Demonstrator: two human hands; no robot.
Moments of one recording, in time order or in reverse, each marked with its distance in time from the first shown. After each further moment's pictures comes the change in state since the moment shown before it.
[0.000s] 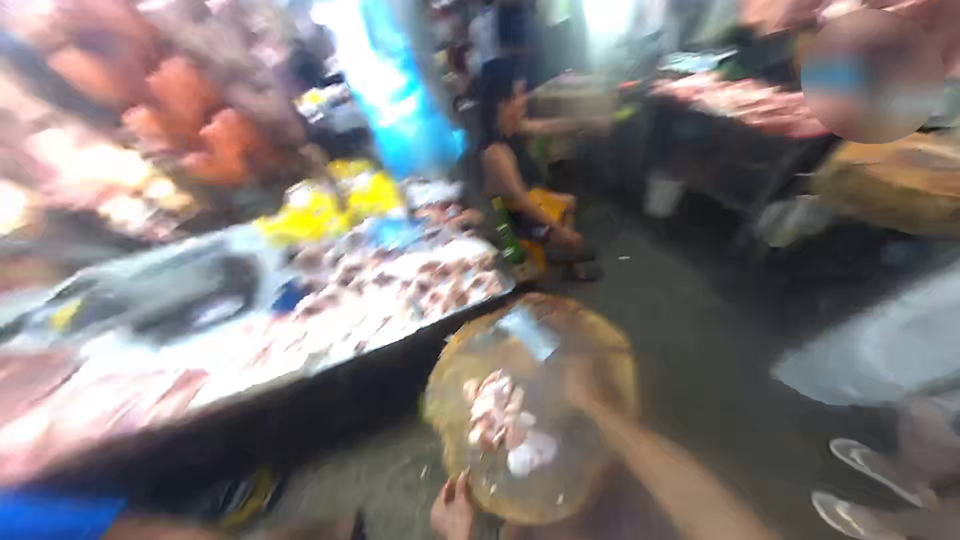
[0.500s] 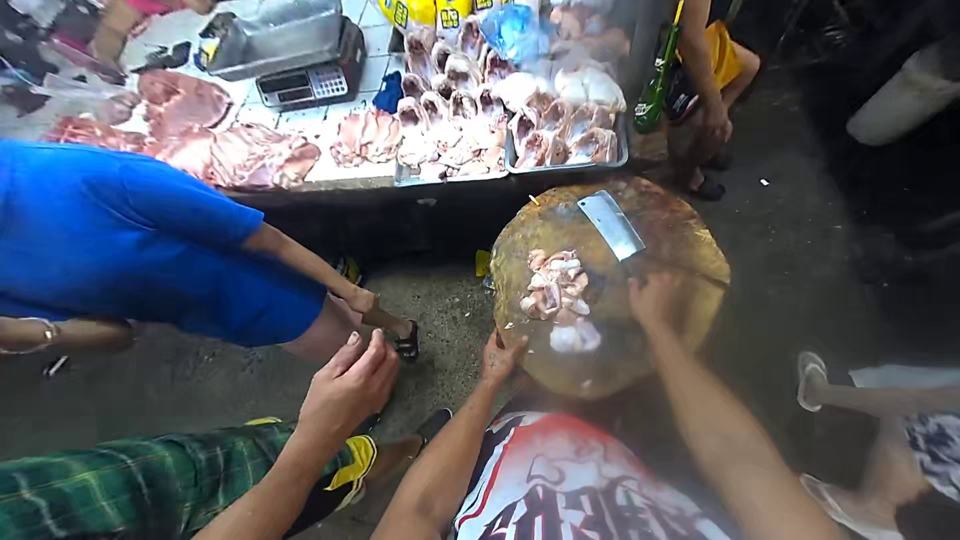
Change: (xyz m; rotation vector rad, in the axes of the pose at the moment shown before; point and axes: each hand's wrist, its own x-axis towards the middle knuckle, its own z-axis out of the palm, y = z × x) left_hand 0.011 -0.016 -0.009 -0.175 -0.218 -0.326; right_hand 0.014 0.006 0.058 -0.074 0.001 0.143
